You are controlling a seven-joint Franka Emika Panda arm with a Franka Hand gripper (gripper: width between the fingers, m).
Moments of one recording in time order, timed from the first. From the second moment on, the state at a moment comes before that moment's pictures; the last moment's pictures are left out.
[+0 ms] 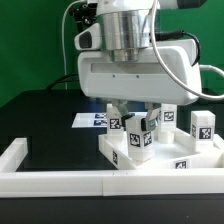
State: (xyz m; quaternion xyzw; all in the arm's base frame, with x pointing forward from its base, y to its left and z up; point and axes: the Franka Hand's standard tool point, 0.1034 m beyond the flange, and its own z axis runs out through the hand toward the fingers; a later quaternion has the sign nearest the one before) arm 0.614 0.000 0.083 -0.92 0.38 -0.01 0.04
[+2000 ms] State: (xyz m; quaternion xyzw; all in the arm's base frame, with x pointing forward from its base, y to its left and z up) arm 0.612 0.010 0.075 -1.00 -0.06 -0.07 0.02
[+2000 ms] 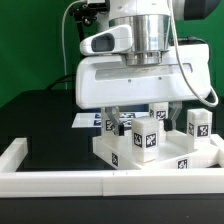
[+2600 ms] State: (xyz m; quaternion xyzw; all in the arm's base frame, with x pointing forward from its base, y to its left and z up) arm 0.612 0.010 0.074 -1.00 -0.05 -0.07 0.02
